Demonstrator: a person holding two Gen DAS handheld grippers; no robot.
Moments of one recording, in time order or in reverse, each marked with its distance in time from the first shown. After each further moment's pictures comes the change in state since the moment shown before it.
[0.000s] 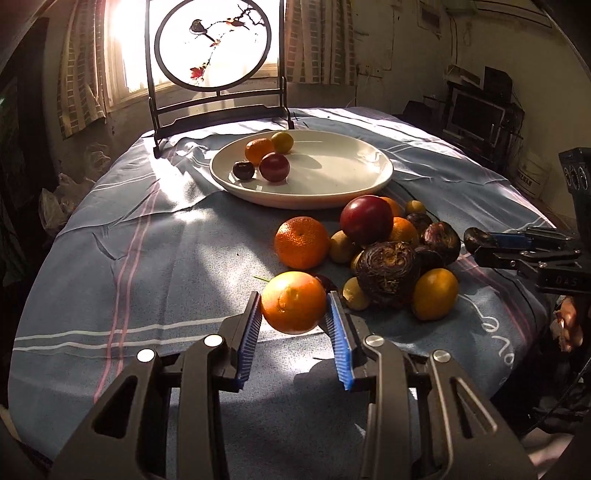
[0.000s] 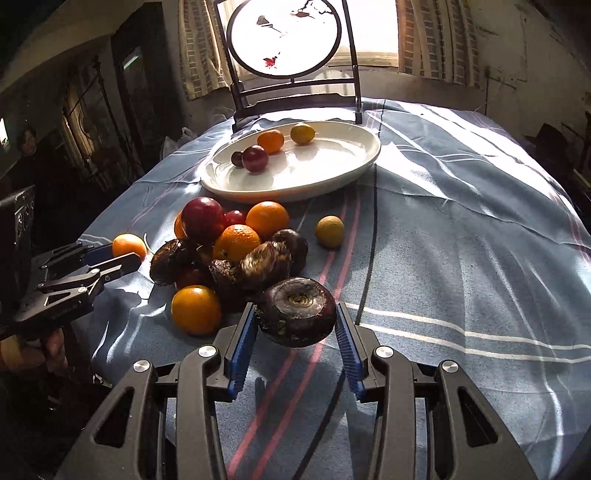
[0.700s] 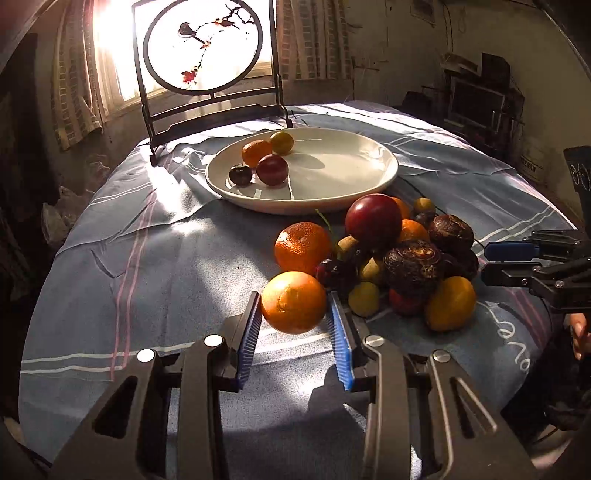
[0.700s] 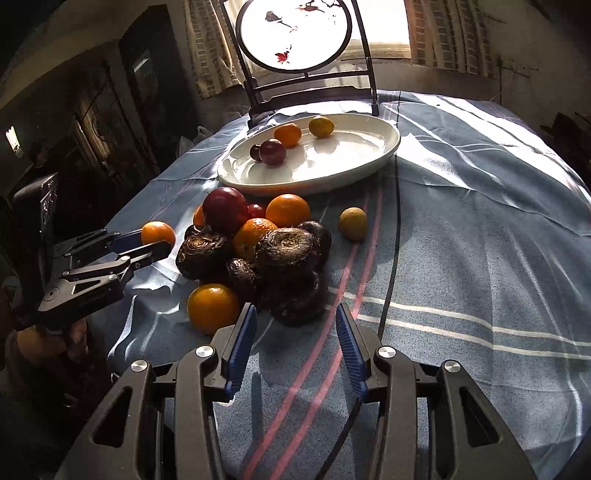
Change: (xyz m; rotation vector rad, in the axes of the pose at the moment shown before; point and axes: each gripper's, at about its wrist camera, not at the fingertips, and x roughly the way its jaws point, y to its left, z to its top) left arm 0.012 -0.003 0.008 0.056 0.014 0.030; right arm 0.016 0.012 -0.002 -0.020 0.035 0.078
